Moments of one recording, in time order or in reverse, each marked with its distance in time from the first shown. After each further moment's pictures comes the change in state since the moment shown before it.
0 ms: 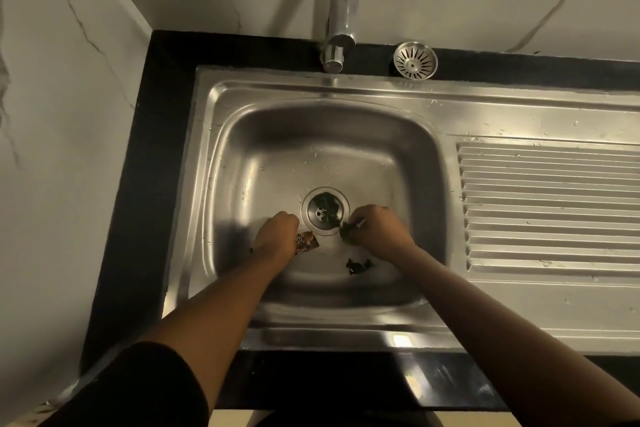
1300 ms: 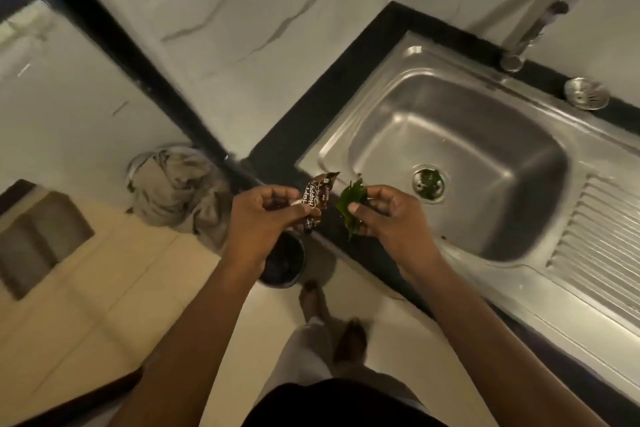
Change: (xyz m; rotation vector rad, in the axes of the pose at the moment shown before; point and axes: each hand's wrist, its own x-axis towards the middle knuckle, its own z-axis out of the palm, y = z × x) left_hand -0.355 -0.038 0.042 -1.552 0.864 -0.401; right_hand -0.232 -0.127 0.050 0.780 -0.324 -0.358
